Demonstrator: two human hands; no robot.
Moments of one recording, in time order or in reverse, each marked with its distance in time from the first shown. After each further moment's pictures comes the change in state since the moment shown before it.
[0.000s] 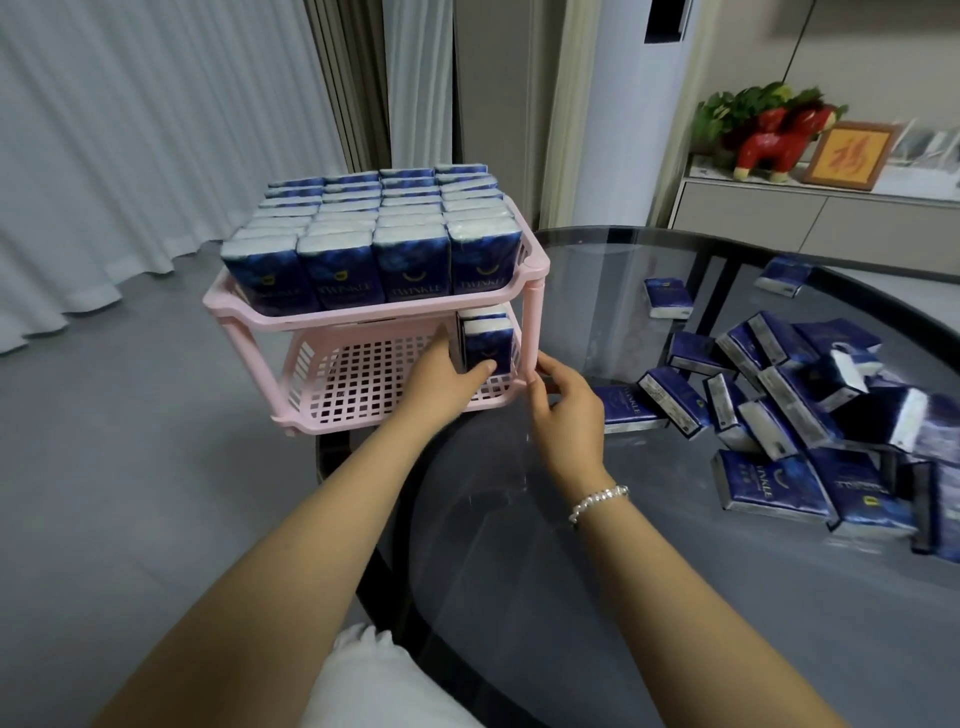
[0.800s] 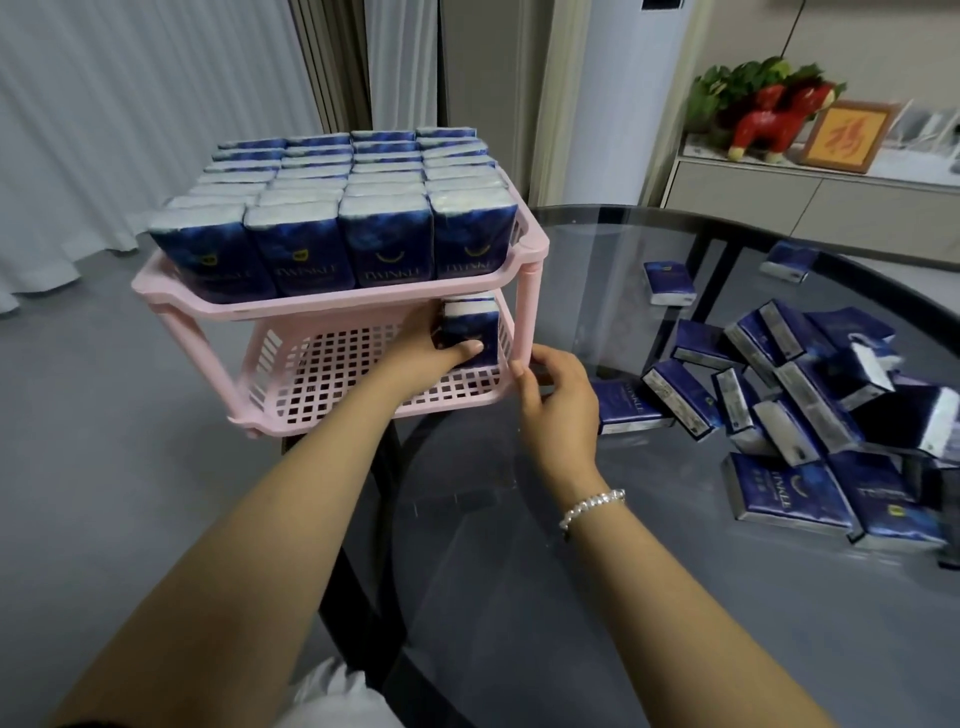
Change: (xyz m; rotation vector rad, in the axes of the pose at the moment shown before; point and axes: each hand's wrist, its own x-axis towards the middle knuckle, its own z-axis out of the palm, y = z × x) left_hand 0.046 -0.015 -0.003 0.093 -0.128 0.042; right_hand 0.007 0.006 0.009 0.002 0.044 -0.017
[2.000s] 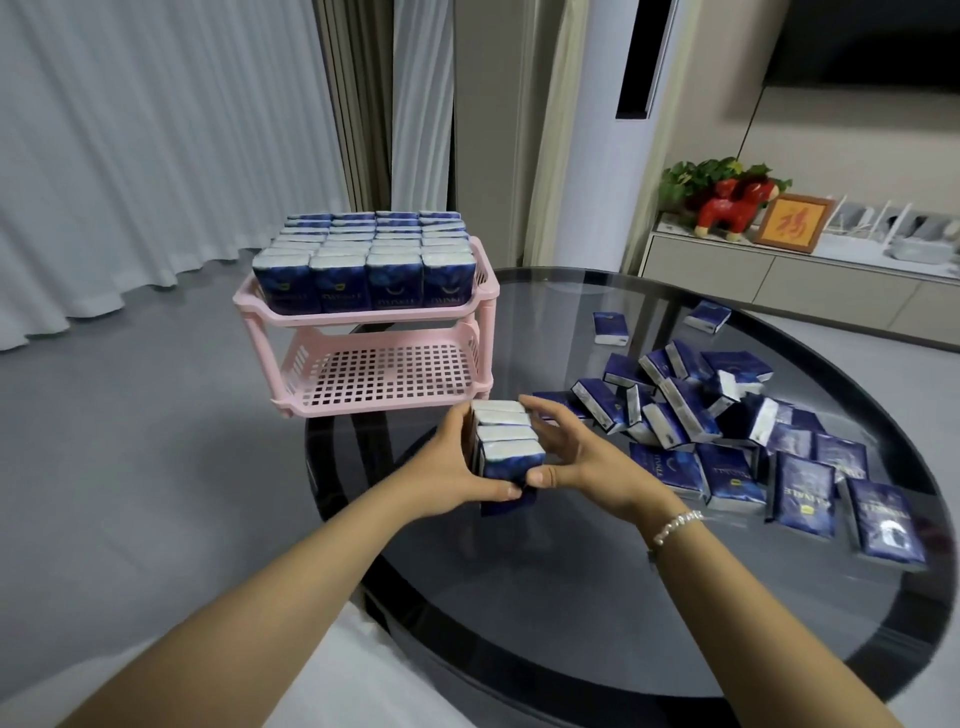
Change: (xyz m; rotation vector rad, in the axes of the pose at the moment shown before) left_hand -0.168 0.053 0.036 -0.237 -0.217 0.040; right_hand -0.041 -0.010 -0.144 0.323 -0.903 0.105
